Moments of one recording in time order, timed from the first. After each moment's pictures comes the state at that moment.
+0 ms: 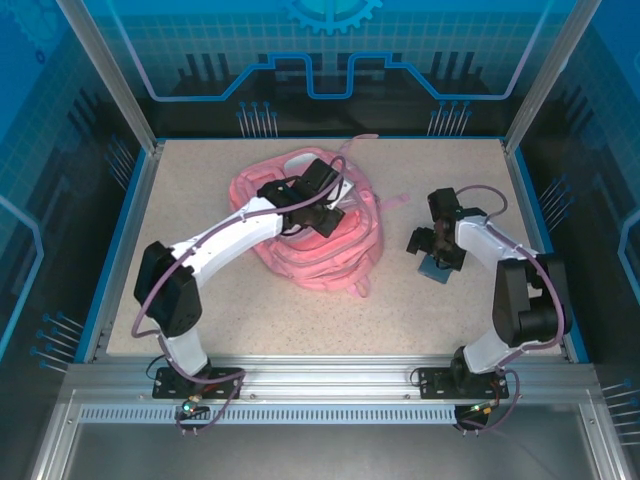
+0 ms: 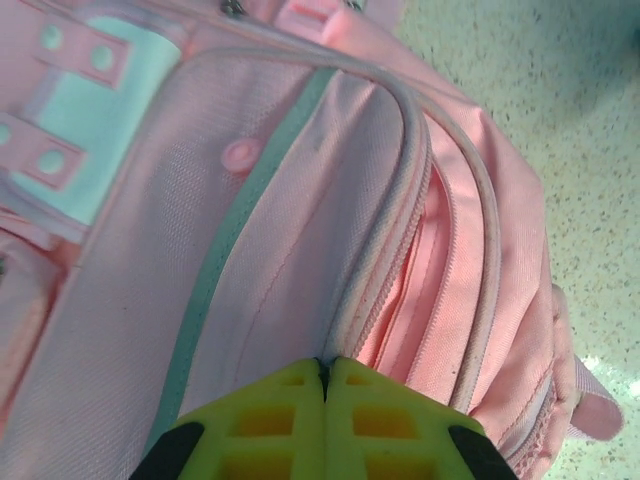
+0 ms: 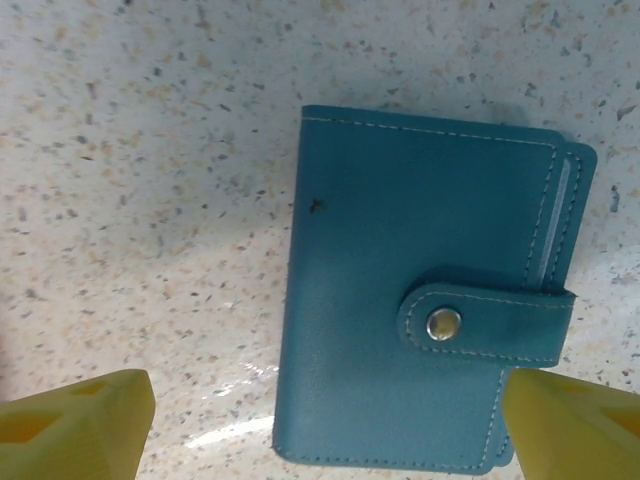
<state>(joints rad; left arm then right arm) -0.68 1.75 1.57 -0.76 -0.09 -0.04 0.12 1.59 0.99 -0.74 0.07 0.55</state>
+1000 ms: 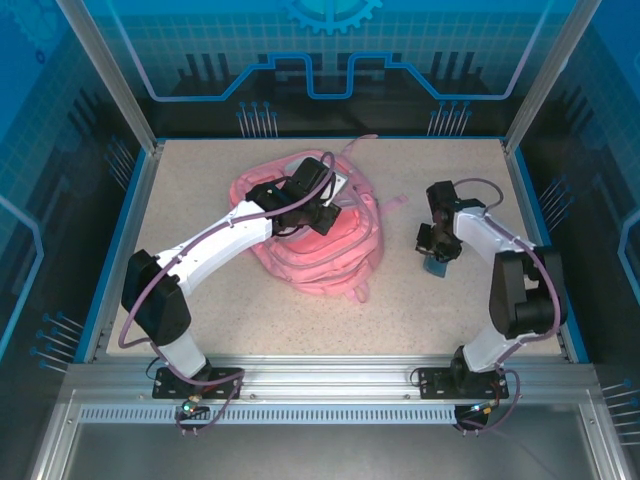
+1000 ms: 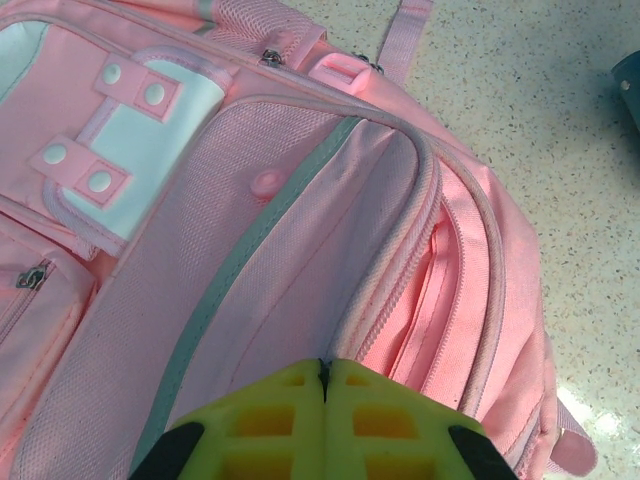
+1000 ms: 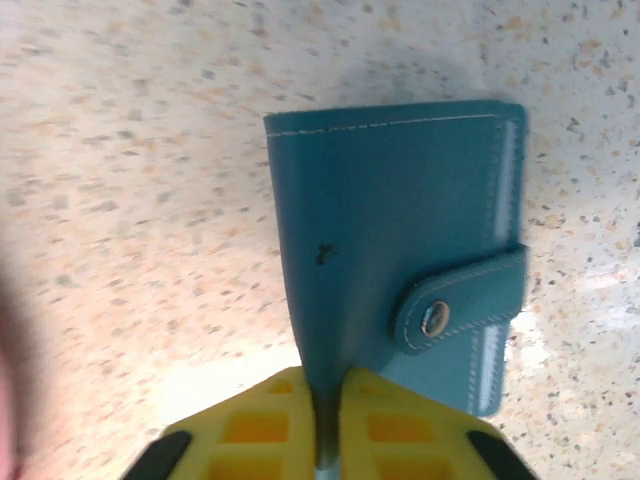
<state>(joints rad) -0.67 1.69 1.53 -0.73 -0.09 -0.10 0.12 1.60 1.06 -0.80 0.00 0.47</state>
